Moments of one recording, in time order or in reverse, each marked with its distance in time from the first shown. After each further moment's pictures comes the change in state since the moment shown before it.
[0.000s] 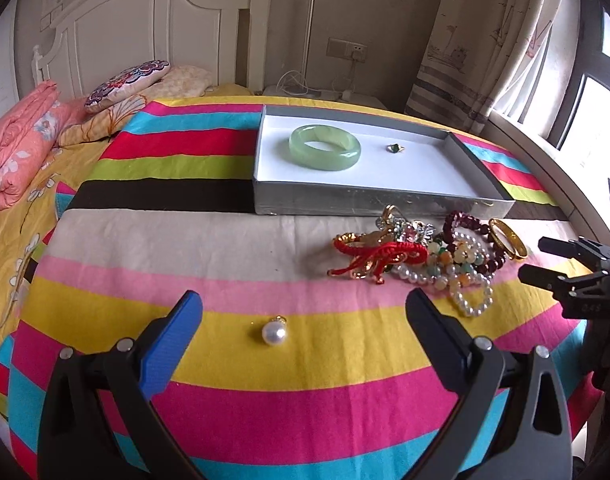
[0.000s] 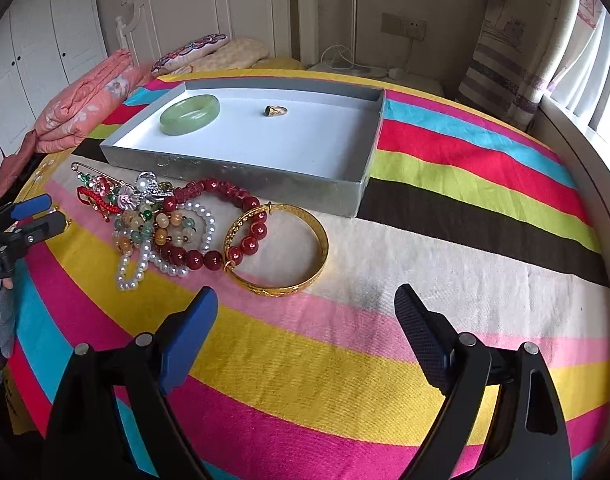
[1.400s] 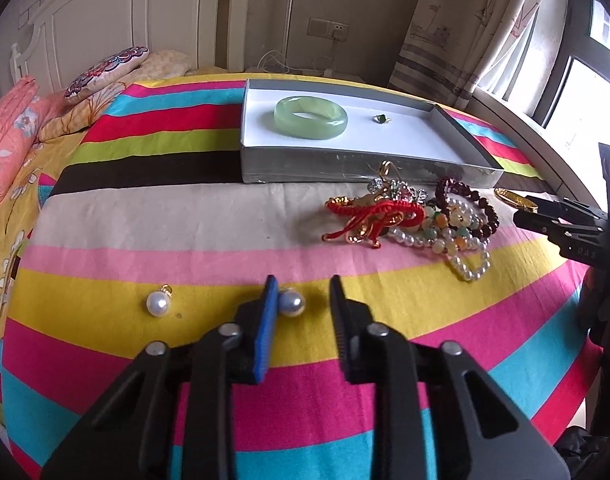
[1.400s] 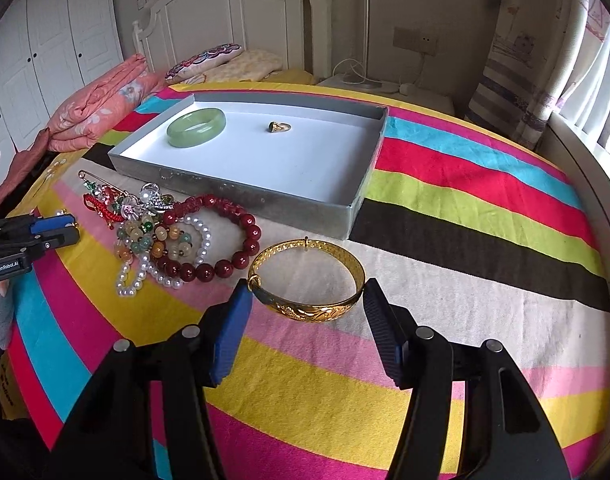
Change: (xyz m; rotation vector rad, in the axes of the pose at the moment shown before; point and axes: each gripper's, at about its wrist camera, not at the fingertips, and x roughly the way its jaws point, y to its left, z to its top) left arm 0.008 0.006 -0.008 0.036 0.072 -0.053; right arm -0.004 -0.010 0.008 -0.036 -0.060 0.037
